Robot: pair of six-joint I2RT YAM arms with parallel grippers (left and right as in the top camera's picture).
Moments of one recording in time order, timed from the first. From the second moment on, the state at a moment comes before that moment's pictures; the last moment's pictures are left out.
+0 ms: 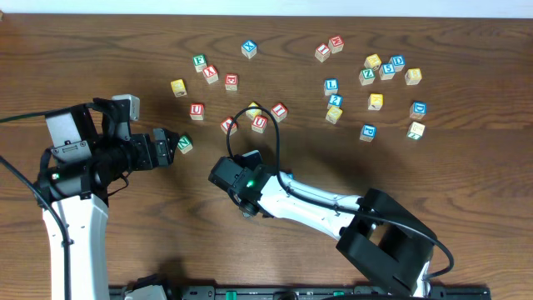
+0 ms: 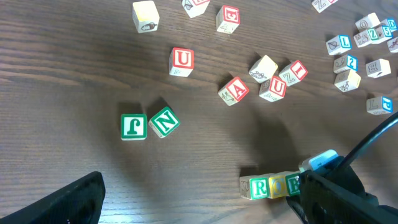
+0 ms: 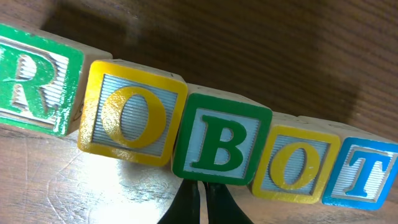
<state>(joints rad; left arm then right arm) 0.27 1.17 1.01 -0.81 0.49 0.09 1.01 1.98 1.28 -0.74 0.24 0.64</state>
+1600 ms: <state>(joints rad) 0.27 1.17 1.01 -0.81 0.49 0.09 1.04 1.98 1.28 -0.84 0.35 0.75</state>
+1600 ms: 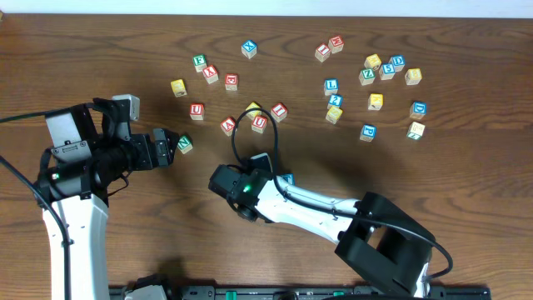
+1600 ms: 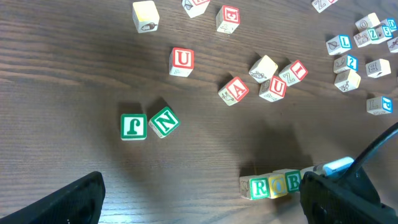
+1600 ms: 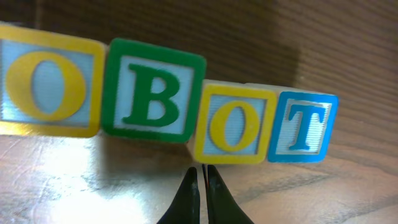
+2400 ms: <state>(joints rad) 0.27 1.17 1.01 -0.81 0.49 0.09 1.02 1.98 1.28 -0.84 0.39 0.75</state>
